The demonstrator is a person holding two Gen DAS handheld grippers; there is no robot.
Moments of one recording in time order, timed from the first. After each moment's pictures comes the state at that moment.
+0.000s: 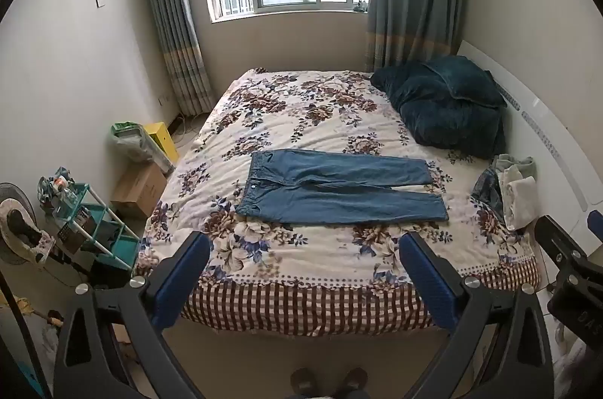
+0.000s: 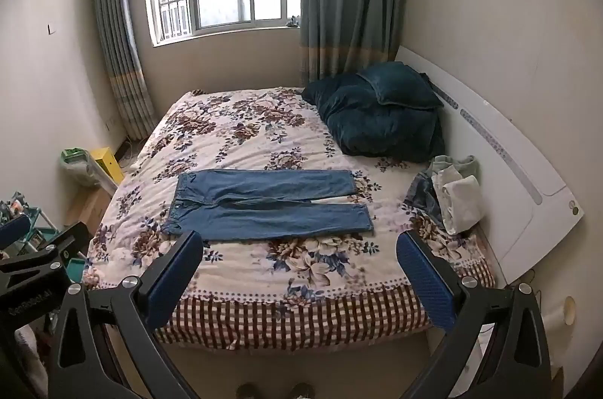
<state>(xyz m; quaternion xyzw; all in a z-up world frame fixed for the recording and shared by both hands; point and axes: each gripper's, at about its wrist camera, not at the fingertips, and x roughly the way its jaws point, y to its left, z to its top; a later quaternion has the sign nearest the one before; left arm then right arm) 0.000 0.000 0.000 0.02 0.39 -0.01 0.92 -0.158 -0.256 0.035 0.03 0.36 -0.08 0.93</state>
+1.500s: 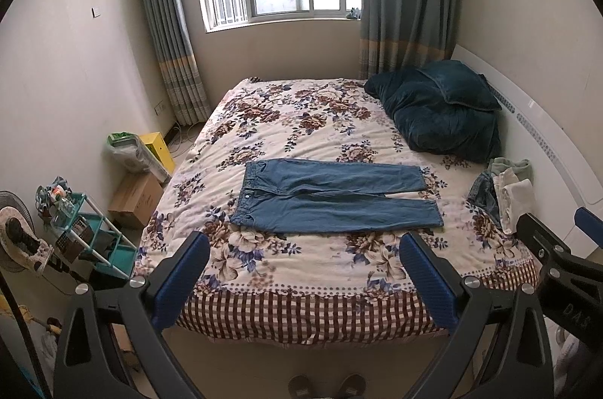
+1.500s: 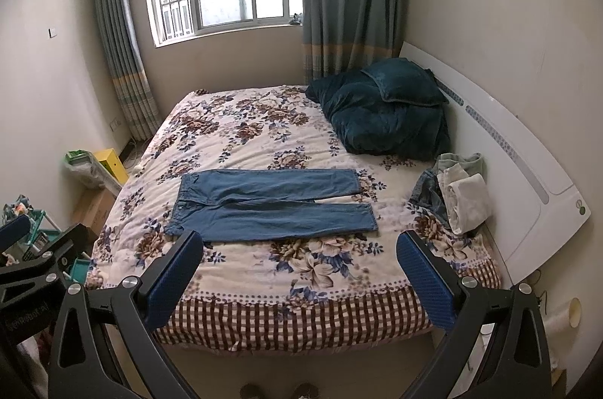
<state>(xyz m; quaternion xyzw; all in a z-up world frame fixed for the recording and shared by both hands) 0.008 -0.021 0.008 0.03 0.38 -0.02 0.92 -0.151 -0.258 0.032 0.03 0.37 -0.08 0.93</state>
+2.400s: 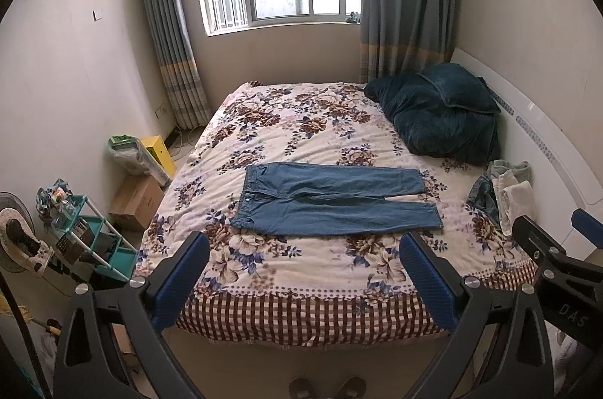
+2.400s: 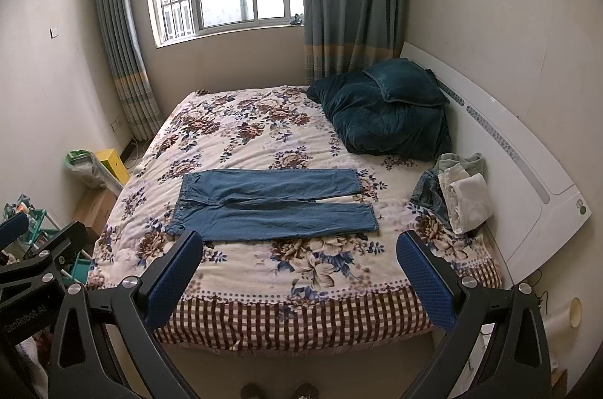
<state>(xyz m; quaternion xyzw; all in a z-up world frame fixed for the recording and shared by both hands) 0.006 -0.021 0.010 0.03 0.38 -0.02 0.93 -0.150 -0.256 0.034 0.03 0.37 -0.08 0.93</state>
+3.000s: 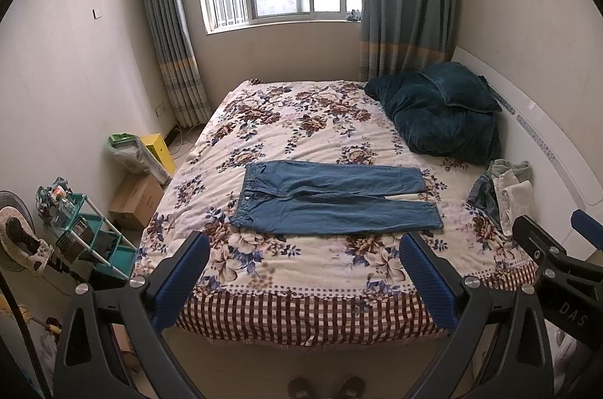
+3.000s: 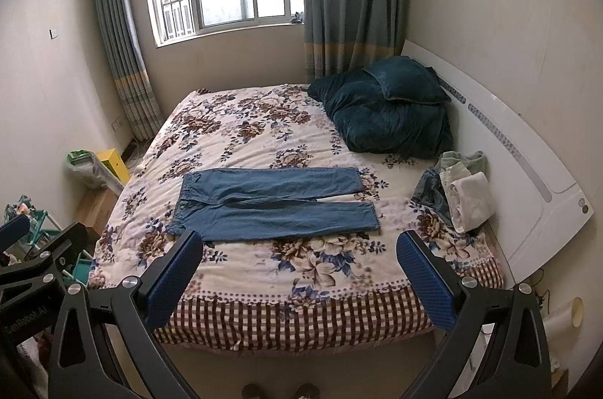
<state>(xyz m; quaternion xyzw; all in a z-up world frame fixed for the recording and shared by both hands) 0.007 -0.026 0.012 0.03 0.38 -0.02 0.93 -0.150 -0.253 0.029 0.04 0.37 -0.07 0.93</state>
